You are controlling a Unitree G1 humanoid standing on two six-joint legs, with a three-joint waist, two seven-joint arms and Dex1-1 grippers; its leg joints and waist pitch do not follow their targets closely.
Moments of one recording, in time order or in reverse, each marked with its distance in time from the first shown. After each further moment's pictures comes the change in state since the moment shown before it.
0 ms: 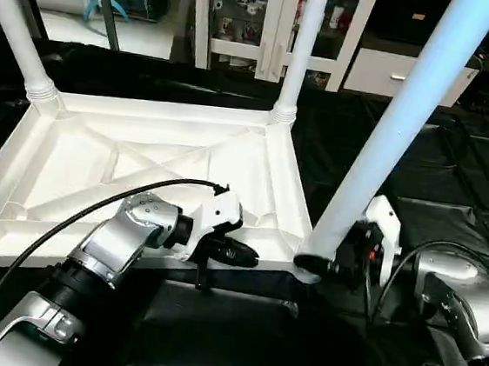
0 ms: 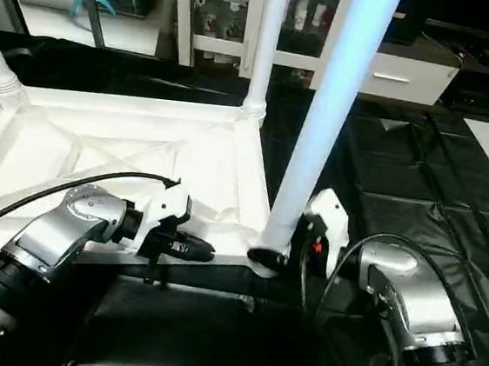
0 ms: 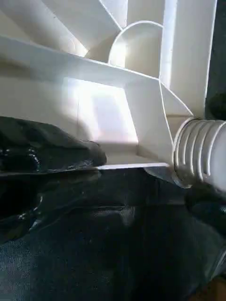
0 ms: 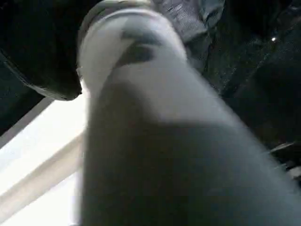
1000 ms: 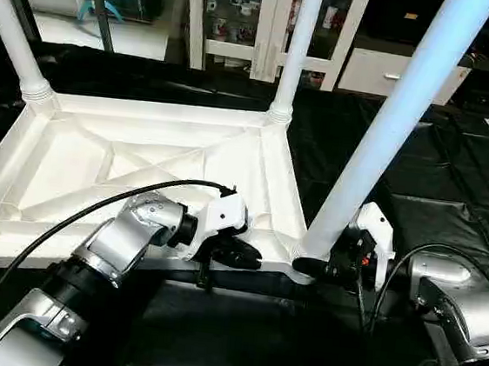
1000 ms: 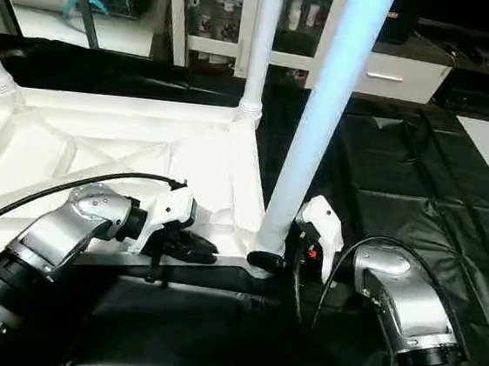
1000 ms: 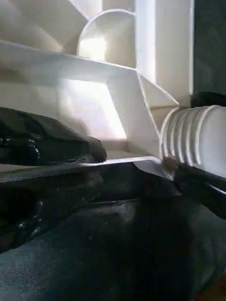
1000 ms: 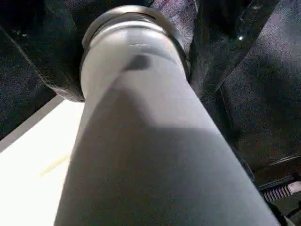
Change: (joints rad) left arm -0.023 0.008 -0.031 0.024 0.035 -0.059 -0.018; right arm 0.000 0.032 0.004 0.015 -0.054 -0.034 0.002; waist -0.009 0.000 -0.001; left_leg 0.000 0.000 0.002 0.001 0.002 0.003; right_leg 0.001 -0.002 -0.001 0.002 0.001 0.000
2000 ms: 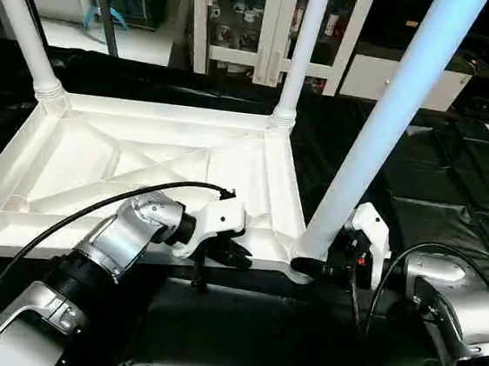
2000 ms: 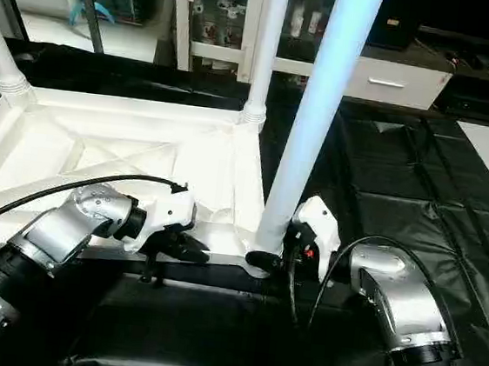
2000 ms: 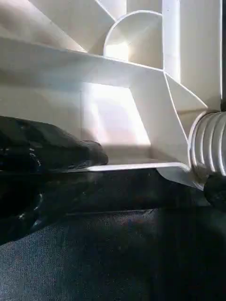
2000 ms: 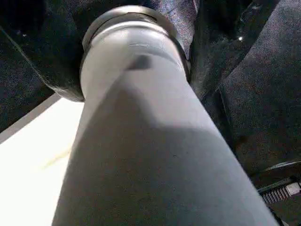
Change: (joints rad) left arm -0.025 0.017 -0.034 0.035 0.061 -0.011 0.018; right arm -0.010 0.022 0.001 0.026 -0.040 -0.018 0.003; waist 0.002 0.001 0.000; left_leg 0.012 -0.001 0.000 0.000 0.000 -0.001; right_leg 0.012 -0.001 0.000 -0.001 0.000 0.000
